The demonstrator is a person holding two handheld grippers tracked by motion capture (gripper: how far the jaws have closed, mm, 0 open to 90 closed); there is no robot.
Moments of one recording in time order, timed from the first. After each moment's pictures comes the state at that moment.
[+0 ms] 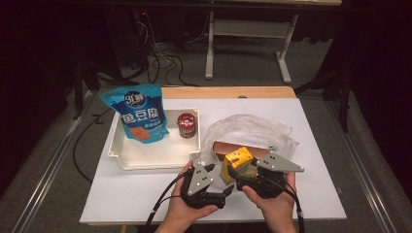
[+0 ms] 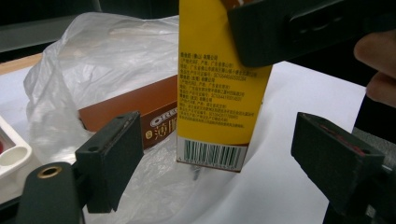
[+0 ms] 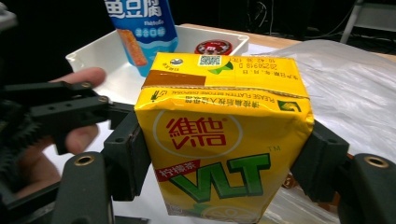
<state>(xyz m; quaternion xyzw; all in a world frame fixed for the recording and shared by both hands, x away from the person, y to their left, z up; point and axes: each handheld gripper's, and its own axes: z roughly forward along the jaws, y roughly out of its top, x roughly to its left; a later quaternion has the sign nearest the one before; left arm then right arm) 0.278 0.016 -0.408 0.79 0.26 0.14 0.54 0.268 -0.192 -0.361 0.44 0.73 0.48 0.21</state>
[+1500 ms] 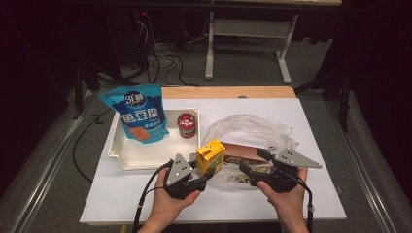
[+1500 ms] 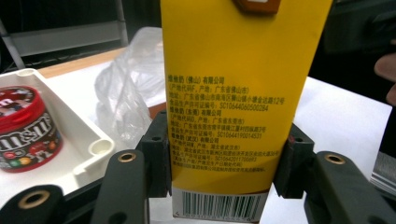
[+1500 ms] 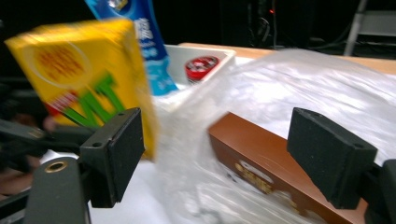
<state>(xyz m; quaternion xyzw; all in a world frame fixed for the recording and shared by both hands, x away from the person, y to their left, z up) 0.292 0.018 -0.396 0.55 0.42 0.09 0.71 0.280 -0.231 -0.370 0.44 0.70 0.52 0.20</state>
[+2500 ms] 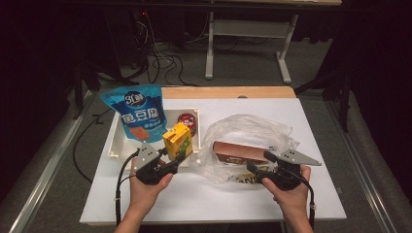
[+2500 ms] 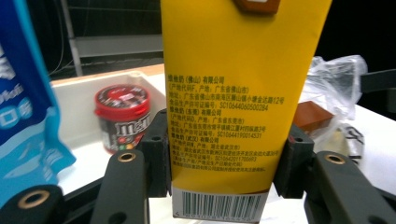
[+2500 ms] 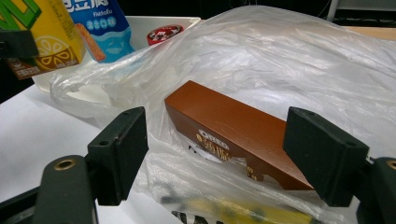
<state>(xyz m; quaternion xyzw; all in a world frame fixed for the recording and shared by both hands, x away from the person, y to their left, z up) 0.334 0.084 -0.398 0.48 0.48 0.13 0.72 0.294 -0.252 -0.397 0.47 0.71 0.48 0.20</state>
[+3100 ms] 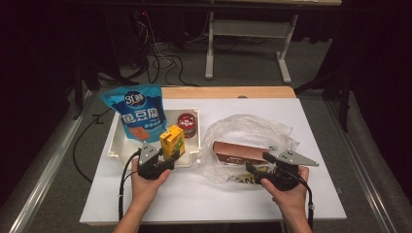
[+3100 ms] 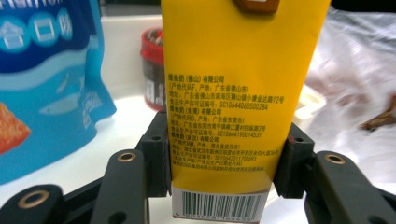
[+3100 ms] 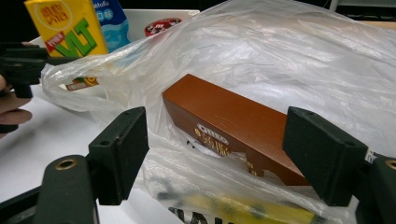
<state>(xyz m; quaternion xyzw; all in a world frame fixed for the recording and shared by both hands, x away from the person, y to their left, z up) 0.373 0.092 -0.456 0.49 0.53 0.17 0.67 0.296 -0.251 -0.403 0.47 0.71 0.48 0.20</state>
